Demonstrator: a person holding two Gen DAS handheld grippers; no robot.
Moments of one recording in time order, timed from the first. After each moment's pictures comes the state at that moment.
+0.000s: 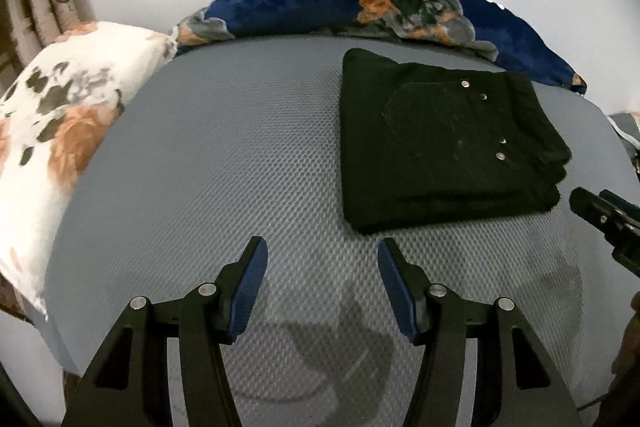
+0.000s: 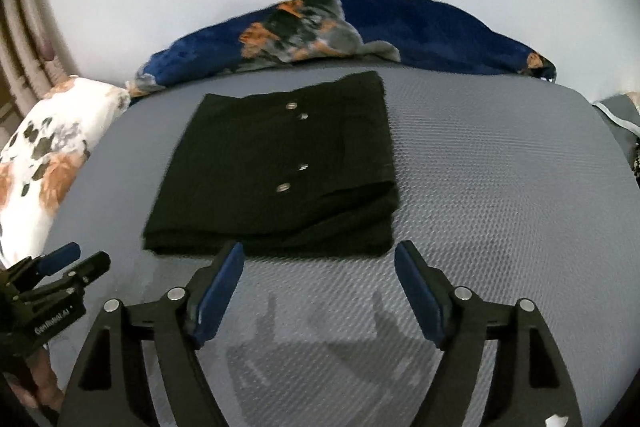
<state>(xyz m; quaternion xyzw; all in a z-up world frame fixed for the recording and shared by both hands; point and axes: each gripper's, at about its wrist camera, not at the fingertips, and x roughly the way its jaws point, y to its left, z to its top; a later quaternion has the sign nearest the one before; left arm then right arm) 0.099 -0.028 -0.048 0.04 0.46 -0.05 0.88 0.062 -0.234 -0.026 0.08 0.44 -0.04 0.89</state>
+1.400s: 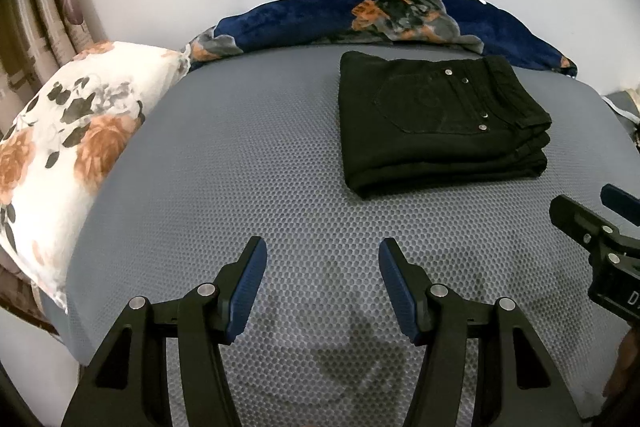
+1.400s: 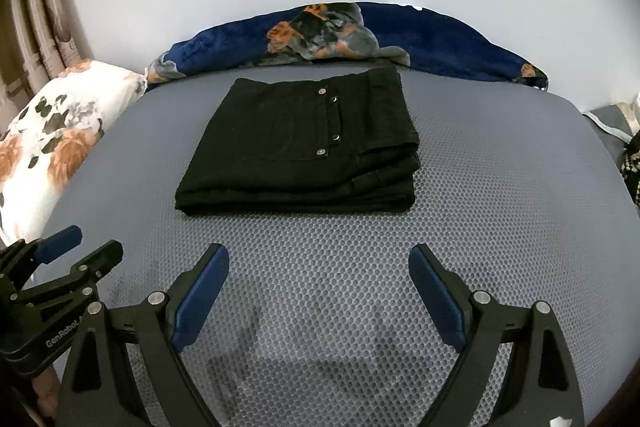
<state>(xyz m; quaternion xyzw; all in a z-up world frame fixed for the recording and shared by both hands) 0.048 -0.032 -0.042 0.08 0.44 -0.05 0.90 0.017 -0.192 -0.024 0.06 0.43 -0.04 0.90</state>
